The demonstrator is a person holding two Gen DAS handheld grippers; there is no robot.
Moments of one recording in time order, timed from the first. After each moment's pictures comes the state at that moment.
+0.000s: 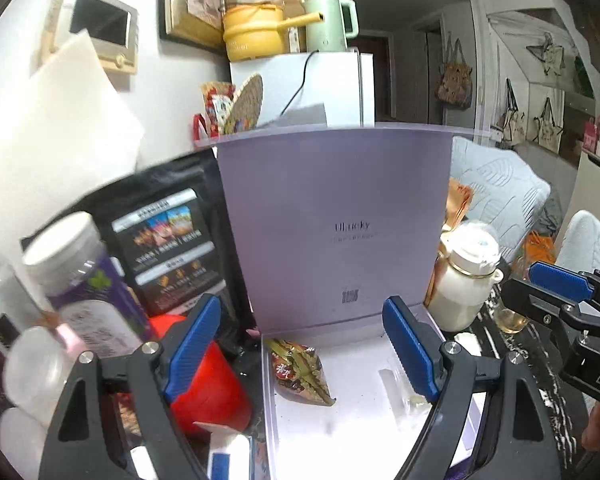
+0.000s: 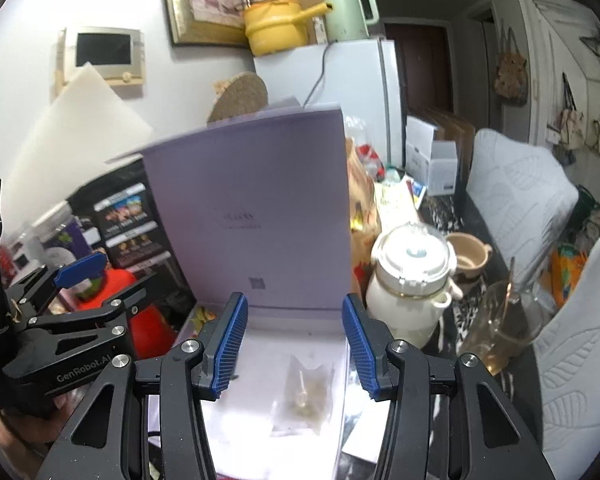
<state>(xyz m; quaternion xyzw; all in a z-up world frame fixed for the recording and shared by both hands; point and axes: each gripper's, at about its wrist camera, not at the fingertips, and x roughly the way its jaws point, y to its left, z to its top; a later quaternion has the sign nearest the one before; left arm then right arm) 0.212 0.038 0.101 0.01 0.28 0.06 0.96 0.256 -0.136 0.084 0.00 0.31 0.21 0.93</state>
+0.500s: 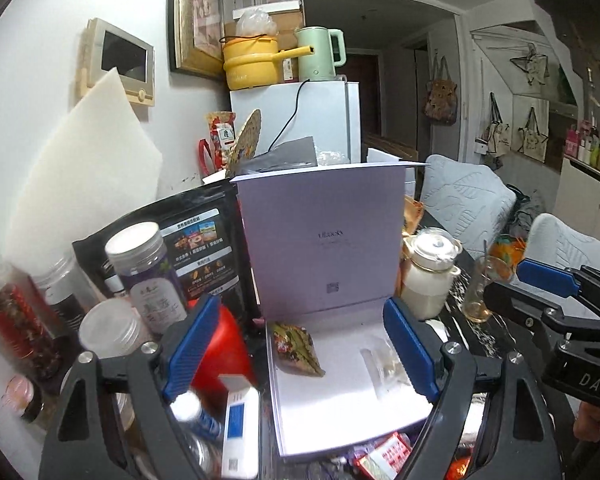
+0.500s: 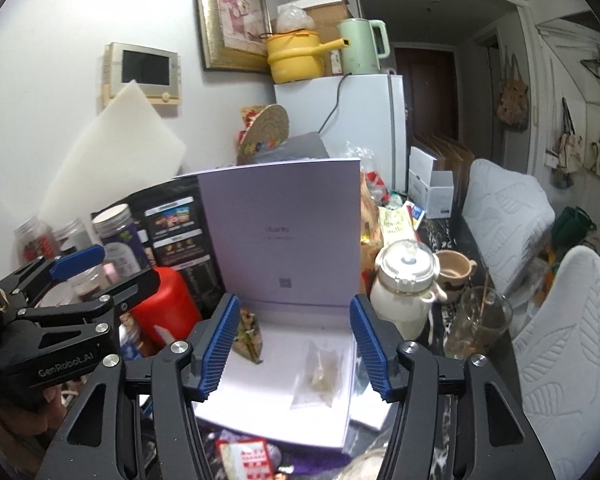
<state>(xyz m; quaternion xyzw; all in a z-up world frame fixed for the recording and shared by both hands) 0.123 0.028 0.133 0.02 0.25 0.04 0.97 0.178 -0.143 0.123 -0.01 0.28 0.22 0.93</state>
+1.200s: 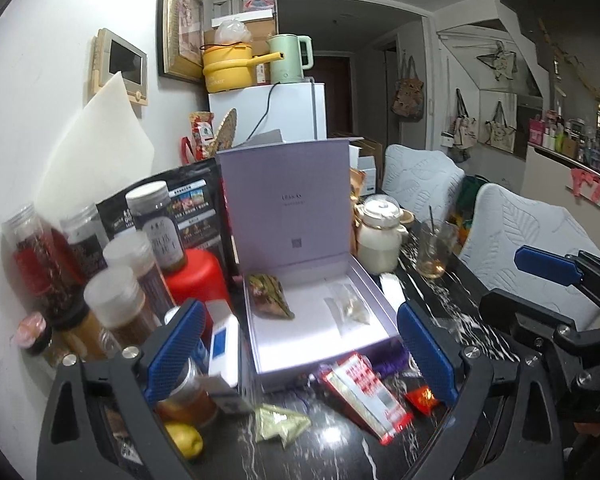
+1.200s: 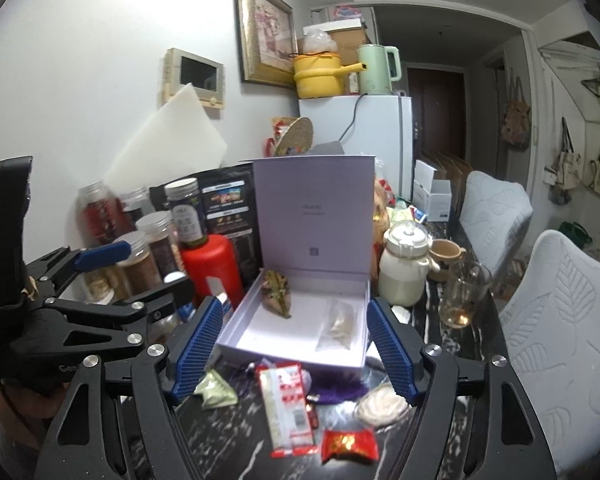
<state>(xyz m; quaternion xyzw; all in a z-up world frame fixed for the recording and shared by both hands) 0.014 0.009 0.118 0.02 0.25 -0.01 0.97 0.045 -0.157 0.124 -0.03 0.24 0.24 0.94</state>
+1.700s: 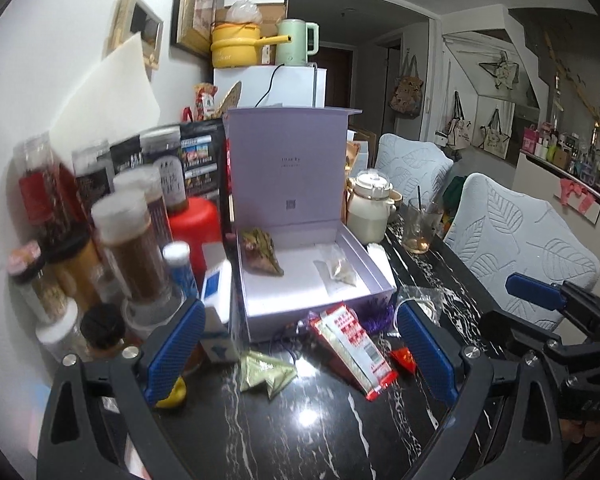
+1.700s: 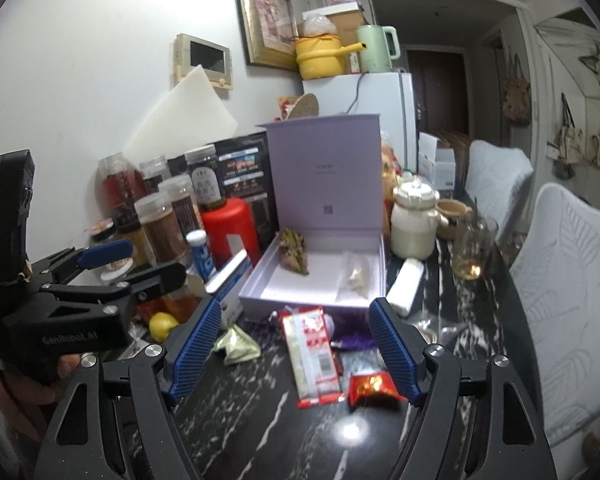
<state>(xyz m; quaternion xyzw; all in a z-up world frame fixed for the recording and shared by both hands) -0.029 0.028 0.081 -0.03 0.28 -0.02 0.96 -0.001 -0.165 0.082 0.00 0.27 0.25 0.93</state>
